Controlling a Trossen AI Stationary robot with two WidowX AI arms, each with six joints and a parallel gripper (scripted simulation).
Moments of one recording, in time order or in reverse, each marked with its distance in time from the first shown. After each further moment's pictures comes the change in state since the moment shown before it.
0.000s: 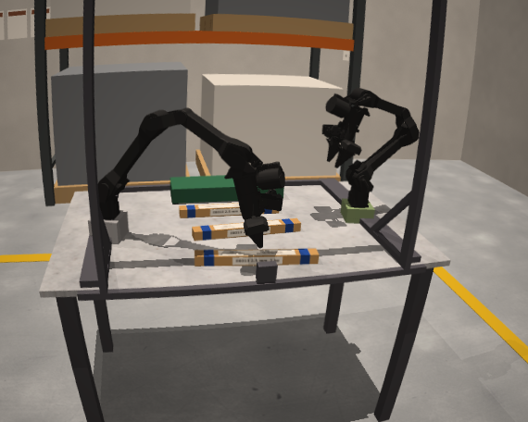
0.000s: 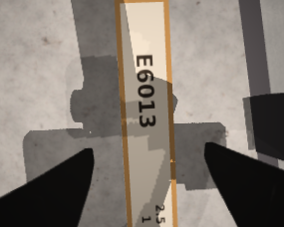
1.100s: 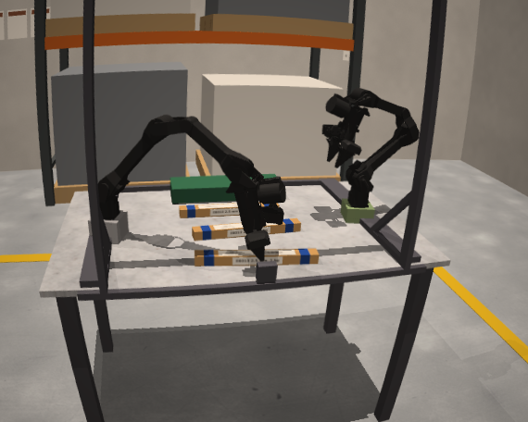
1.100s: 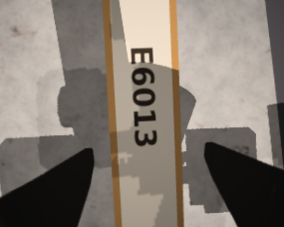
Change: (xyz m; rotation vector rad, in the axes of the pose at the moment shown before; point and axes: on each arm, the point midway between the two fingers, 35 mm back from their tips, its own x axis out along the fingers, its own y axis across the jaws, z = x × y) left arm 0.039 -0.004 -0.005 -0.005 -0.005 -0.001; right arm 0.000 0.000 0.000 0.000 0.000 0.000
